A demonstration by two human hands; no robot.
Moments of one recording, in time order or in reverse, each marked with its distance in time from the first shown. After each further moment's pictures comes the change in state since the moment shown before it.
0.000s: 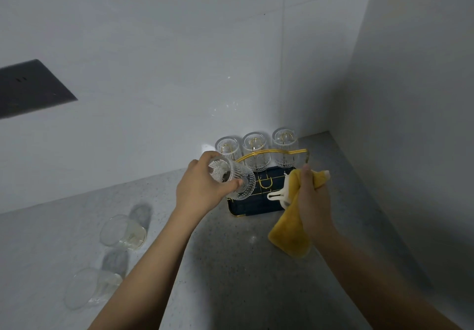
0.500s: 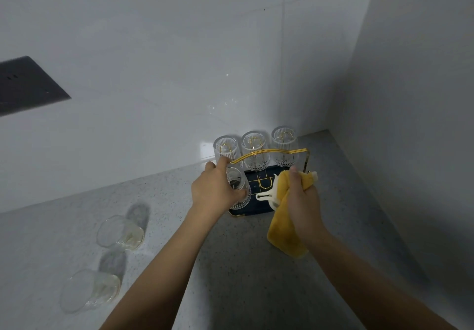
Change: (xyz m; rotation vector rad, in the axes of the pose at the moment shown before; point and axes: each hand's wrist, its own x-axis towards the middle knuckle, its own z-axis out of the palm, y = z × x) left_hand 0.015 -0.003 0.036 0.413 -0.070 0.040; right_hand -0.004 0.001 0.016 -0.032 -0.057 0.066
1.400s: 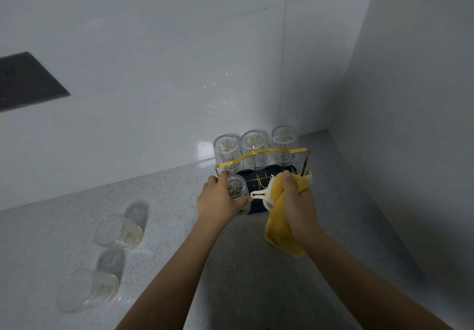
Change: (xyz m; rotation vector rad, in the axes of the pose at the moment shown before) left_hand 0.000 -0.019 0.052 -0.027 -0.013 -0.039; right_hand -0.005 0.007 0.003 -0.003 -0.079 -0.003
